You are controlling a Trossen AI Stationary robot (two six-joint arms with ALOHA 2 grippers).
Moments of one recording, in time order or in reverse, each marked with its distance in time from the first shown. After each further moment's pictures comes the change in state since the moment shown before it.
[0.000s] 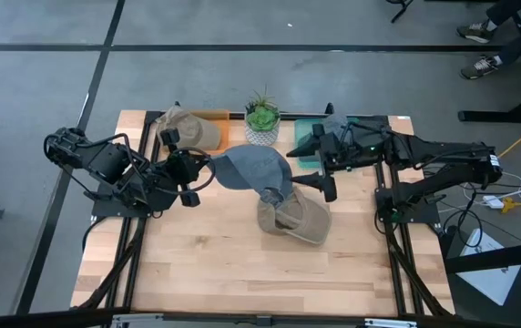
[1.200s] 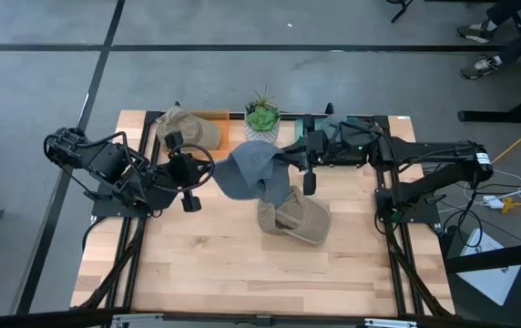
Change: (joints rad) left arm 0.000 0.000 0.000 0.061 0.106 -0.057; right arm -0.003 0.098 0.022 0.205 0.126 -0.161
